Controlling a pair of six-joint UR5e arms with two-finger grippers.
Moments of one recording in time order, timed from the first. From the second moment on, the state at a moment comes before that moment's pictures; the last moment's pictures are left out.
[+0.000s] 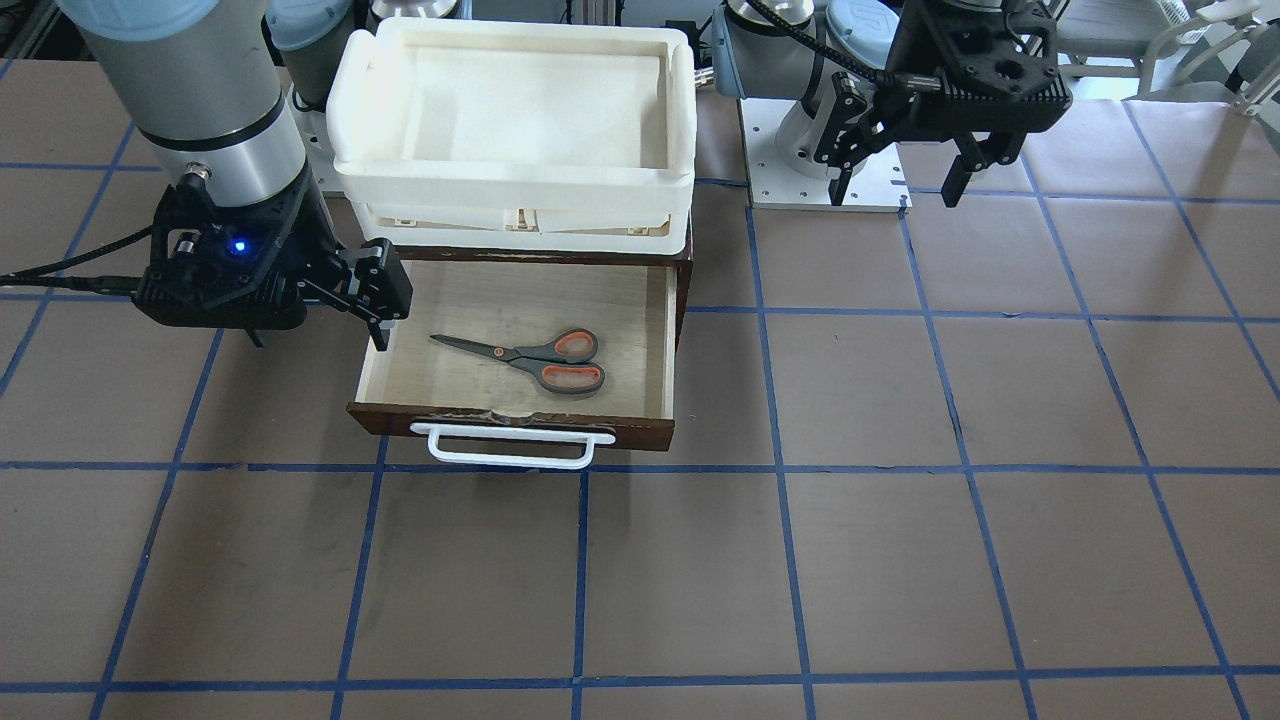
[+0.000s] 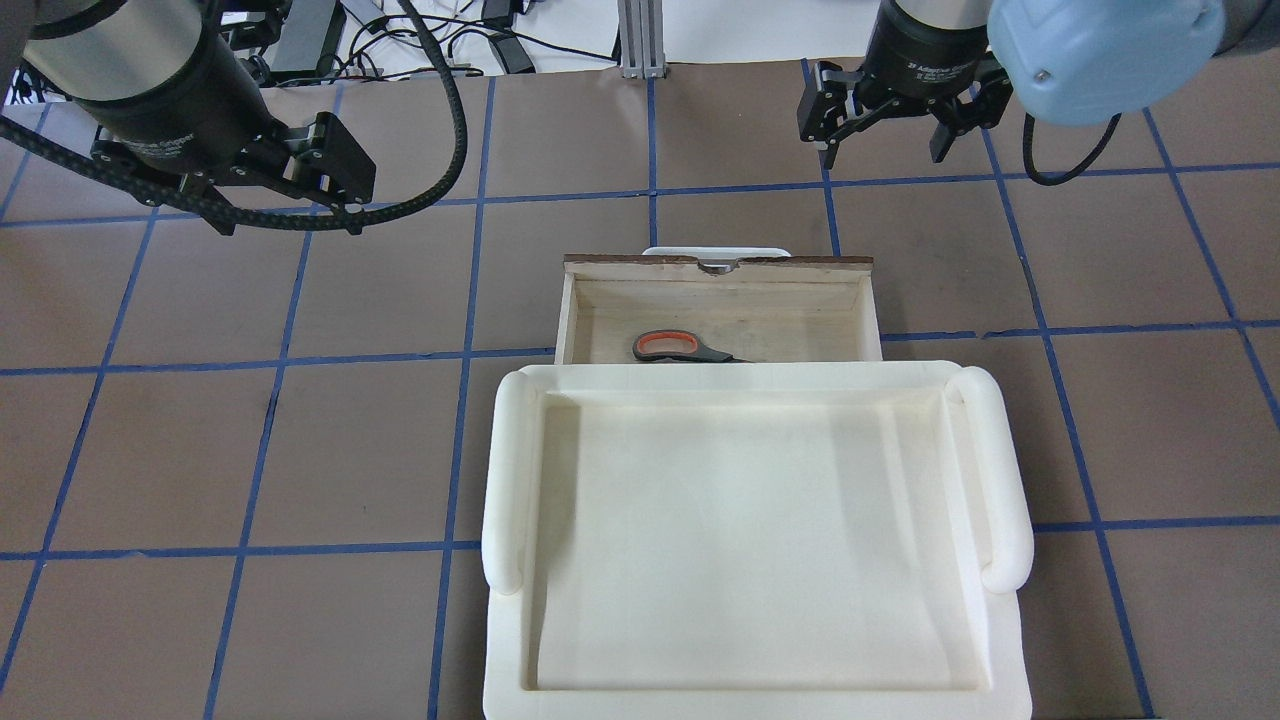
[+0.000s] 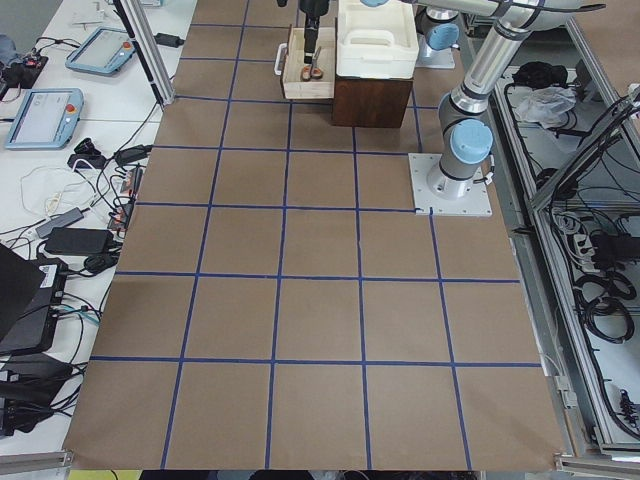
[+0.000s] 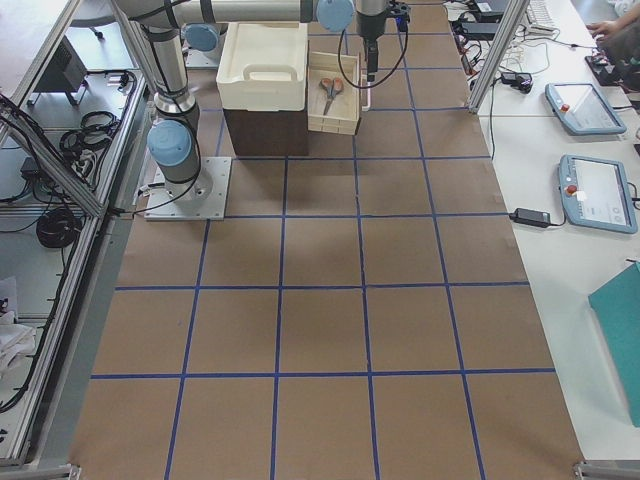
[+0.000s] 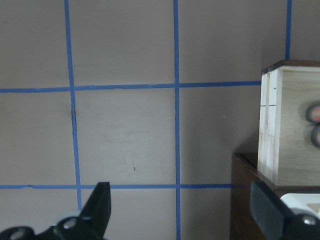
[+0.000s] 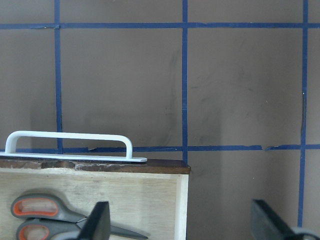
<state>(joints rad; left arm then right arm) -1.59 -1.48 -1.52 -1.64 1.61 -0.01 1.65 -1.42 1.45 -1.70 -1.60 0.07</state>
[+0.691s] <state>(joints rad) -1.59 -1.46 -1.52 -1.70 1.59 -0.02 1.65 -1.44 1.45 -1.66 -1.60 0.07</state>
